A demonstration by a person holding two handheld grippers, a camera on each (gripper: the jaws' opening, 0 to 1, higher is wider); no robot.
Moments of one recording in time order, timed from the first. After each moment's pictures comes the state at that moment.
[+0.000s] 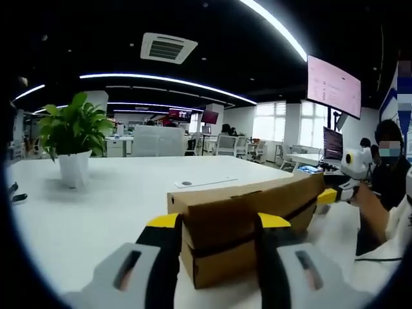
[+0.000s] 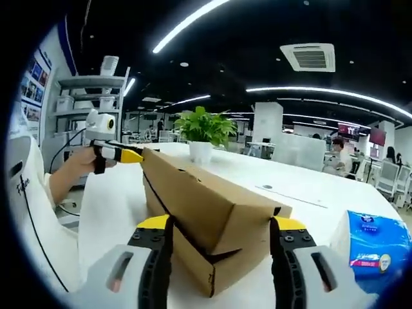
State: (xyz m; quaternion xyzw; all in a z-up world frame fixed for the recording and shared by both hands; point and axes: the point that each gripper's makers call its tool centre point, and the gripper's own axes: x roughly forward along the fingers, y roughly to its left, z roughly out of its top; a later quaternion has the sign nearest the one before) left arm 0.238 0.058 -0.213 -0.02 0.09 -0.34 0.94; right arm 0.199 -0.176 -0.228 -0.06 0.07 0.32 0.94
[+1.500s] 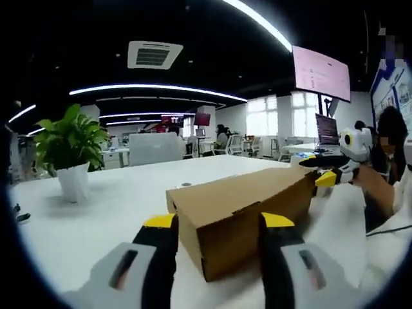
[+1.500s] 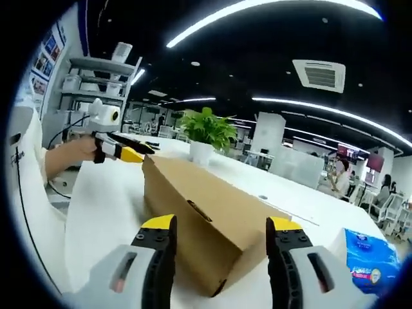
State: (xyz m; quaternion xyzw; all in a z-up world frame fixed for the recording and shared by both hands) left arm 0.233 0.064 -0.223 0.05 0.05 -0.36 0.93; right arm 0.193 -0.162 -0.220 -0.18 0.01 0.30 0.94
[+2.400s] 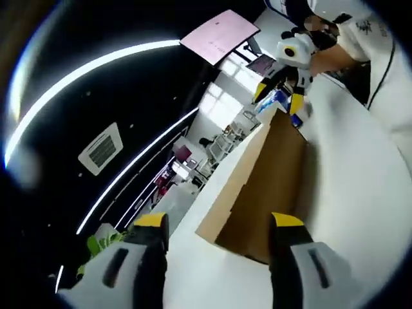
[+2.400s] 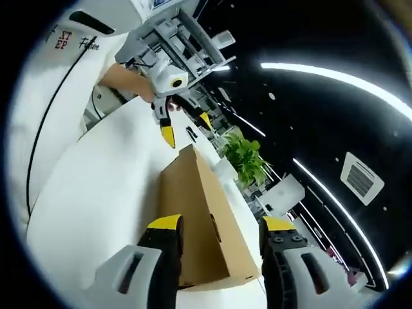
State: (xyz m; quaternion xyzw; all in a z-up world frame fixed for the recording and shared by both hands) left arm 0.208 0.056 -0.211 0.41 -0.13 -0.36 0.83; right arm 0.166 -0.148 -0.209 -0.43 -0.14 0.36 0.81
